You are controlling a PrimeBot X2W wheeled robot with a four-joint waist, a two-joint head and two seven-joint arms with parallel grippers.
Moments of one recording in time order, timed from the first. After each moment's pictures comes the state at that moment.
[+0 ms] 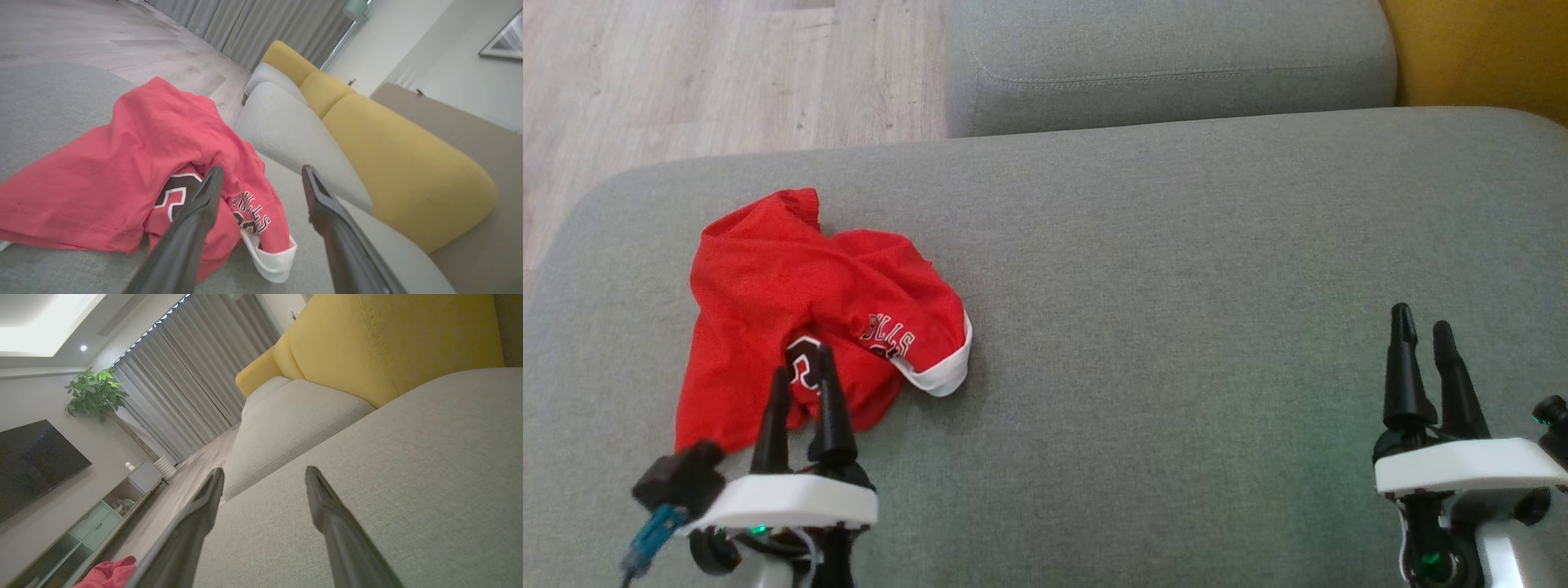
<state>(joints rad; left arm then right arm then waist) -0.02 0.05 -0.15 0.14 -0.71 -0.02 -0.09 0.00 -0.03 -0.05 0.12 0.64 0.13 -0.09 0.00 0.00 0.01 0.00</state>
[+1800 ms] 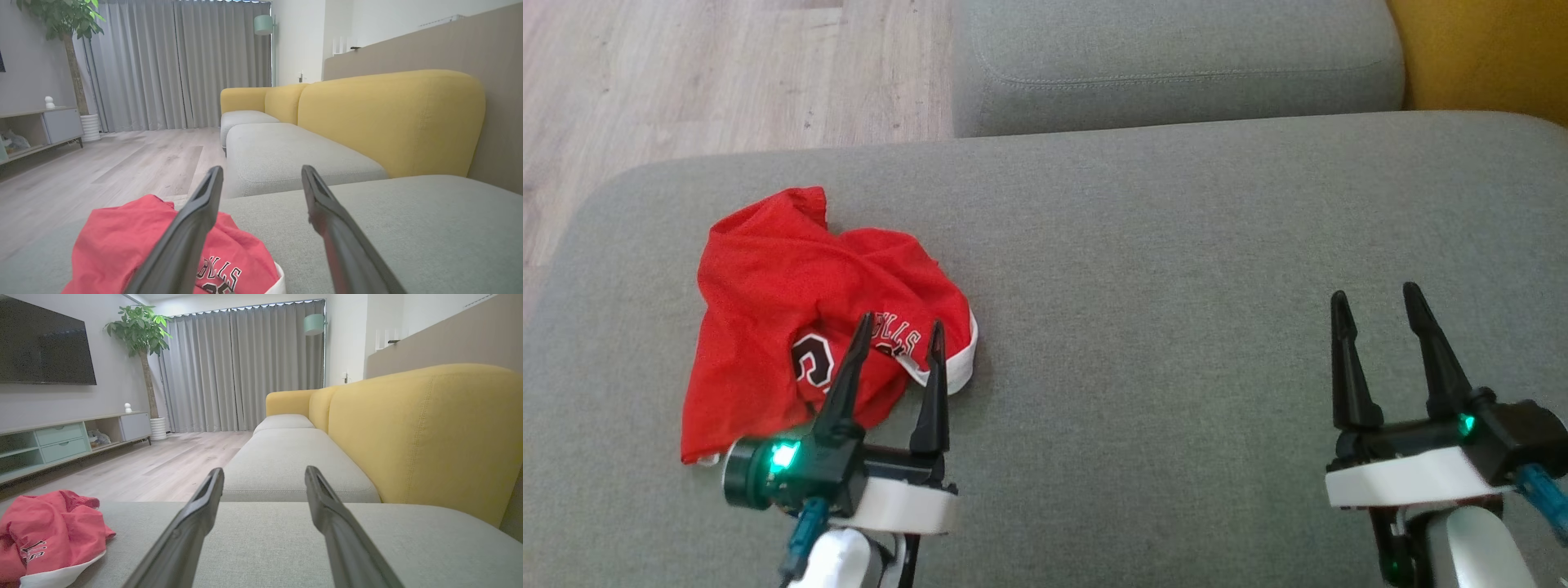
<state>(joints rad) -0.13 0.15 -0.46 0.15 -0.23 0.20 -0.24 0.00 -0.04 0.02 0.05 0.07 0.13 -0.24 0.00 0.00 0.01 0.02</state>
